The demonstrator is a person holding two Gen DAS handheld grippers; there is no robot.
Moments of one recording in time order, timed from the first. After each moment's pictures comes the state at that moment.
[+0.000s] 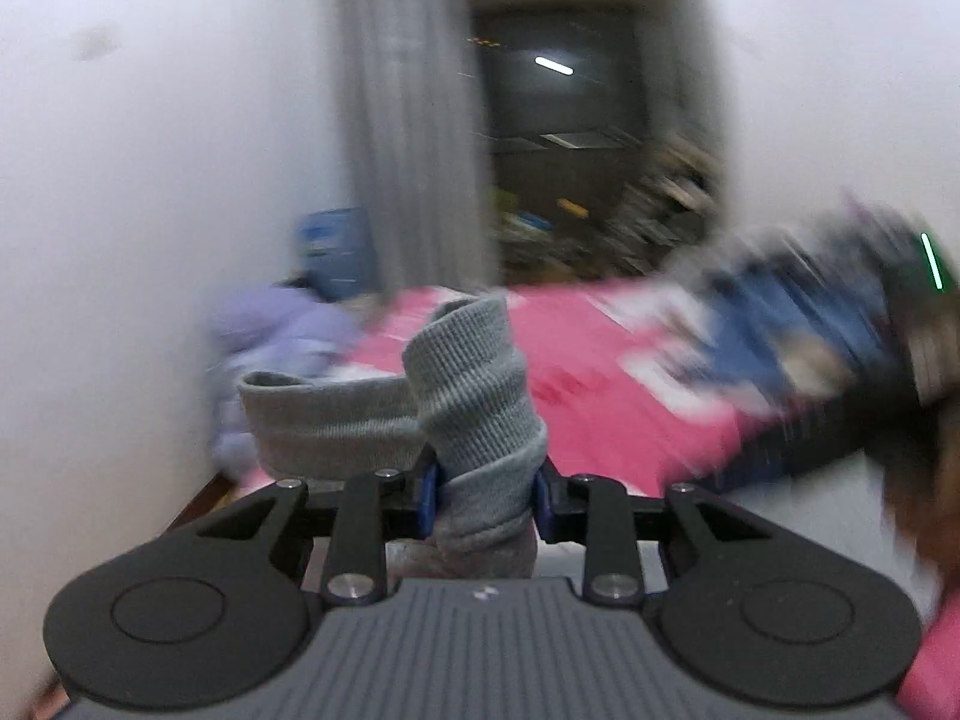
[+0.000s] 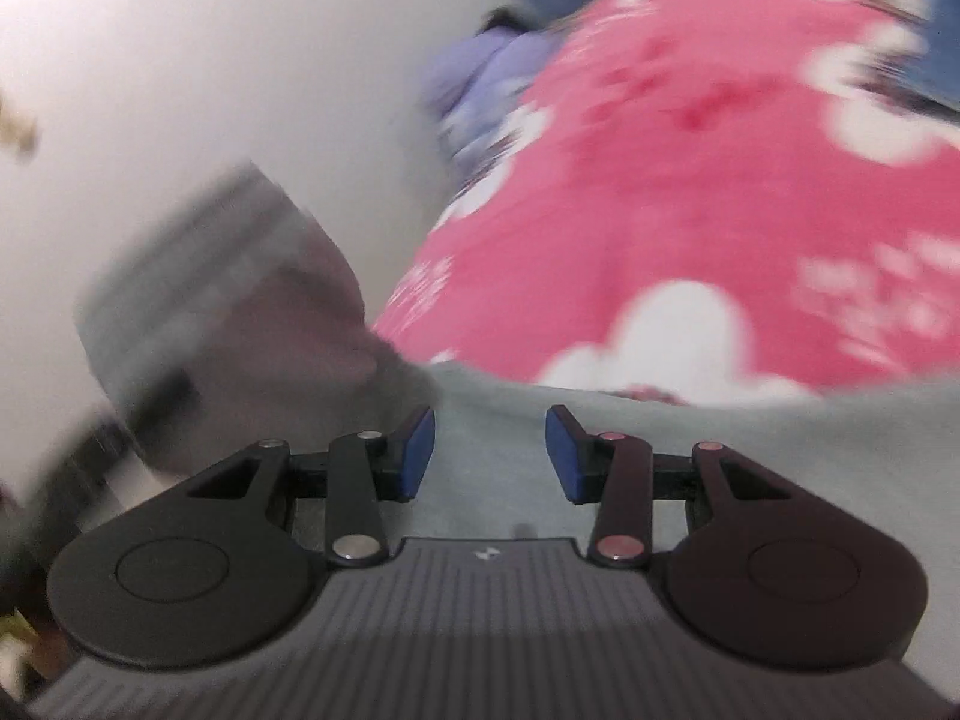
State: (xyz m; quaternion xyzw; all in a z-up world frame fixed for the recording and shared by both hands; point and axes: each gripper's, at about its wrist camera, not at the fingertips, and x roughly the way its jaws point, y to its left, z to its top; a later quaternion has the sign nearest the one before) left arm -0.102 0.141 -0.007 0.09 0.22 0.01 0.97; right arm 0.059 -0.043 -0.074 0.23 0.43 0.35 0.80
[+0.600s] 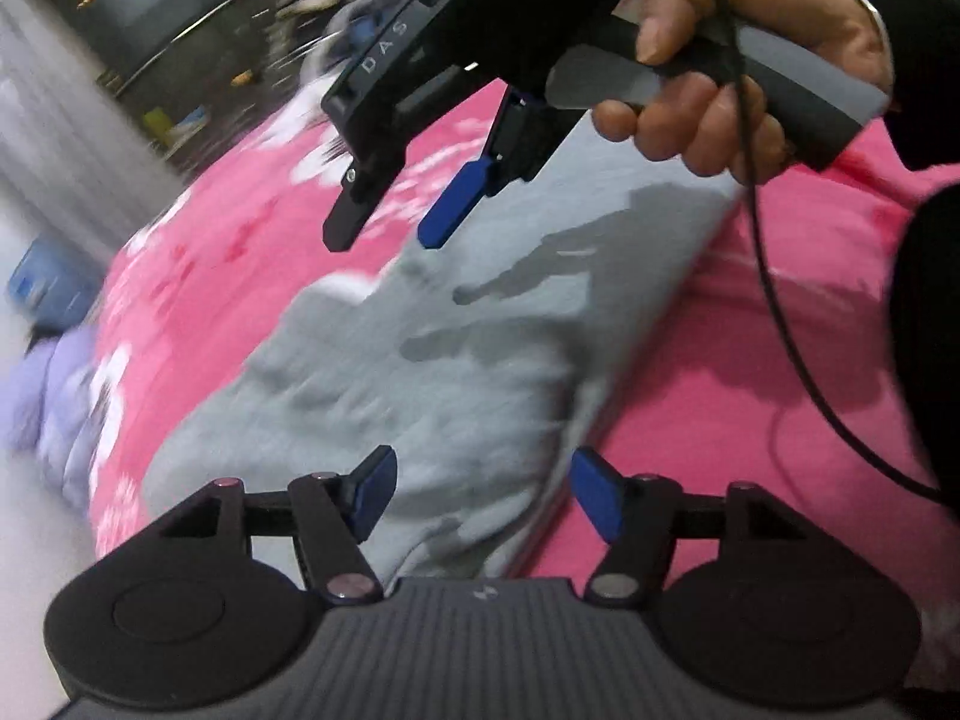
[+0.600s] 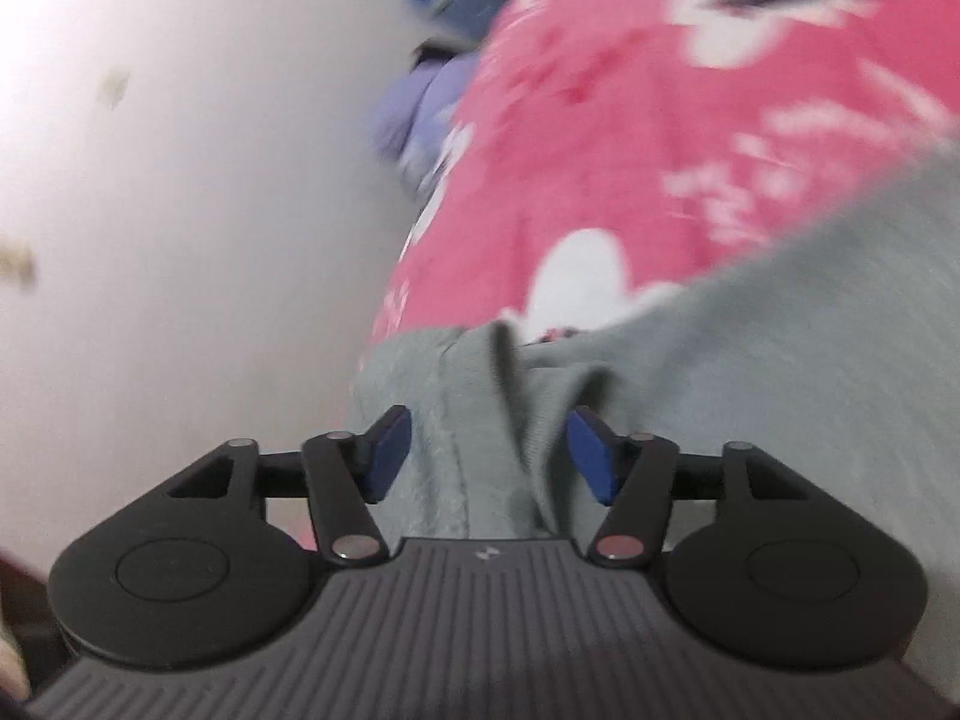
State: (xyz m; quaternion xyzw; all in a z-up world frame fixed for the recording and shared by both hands) left arm -0.104 0.075 -0.081 0.32 0.39 -0.21 0.84; right arm 0.043 -0.073 -0.106 0.29 0.44 0.34 0.78
